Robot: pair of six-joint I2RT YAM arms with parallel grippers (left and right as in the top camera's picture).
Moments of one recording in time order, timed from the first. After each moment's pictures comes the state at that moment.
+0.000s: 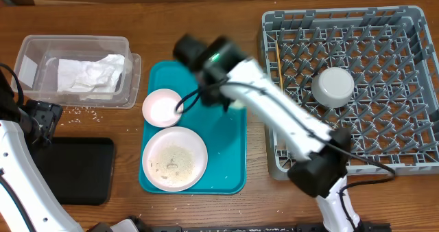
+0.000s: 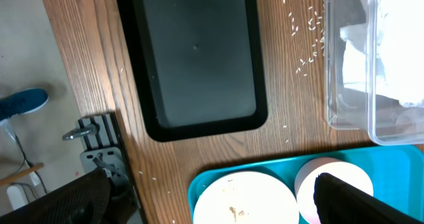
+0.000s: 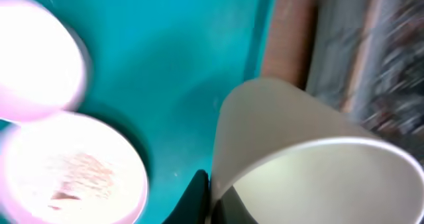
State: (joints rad) left arm 0.56 1.44 1.72 -1.68 -0.15 -0.84; right arm 0.75 2.17 2.41 -1.63 0.20 0.60
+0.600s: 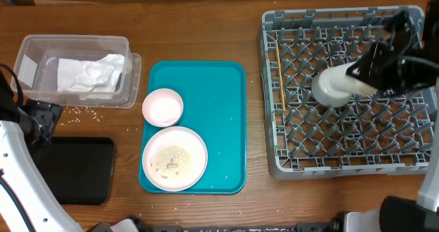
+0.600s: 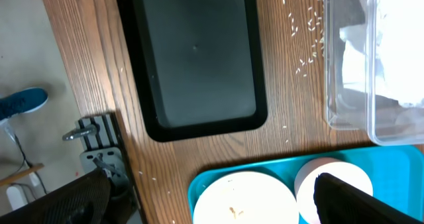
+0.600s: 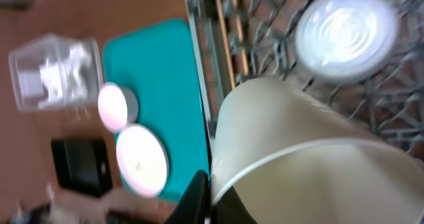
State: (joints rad) left arm 0.56 1.44 1.72 -1.68 -0.15 -0.84; right arm -0.20 1.60 1.91 -1.61 -0.53 0.08
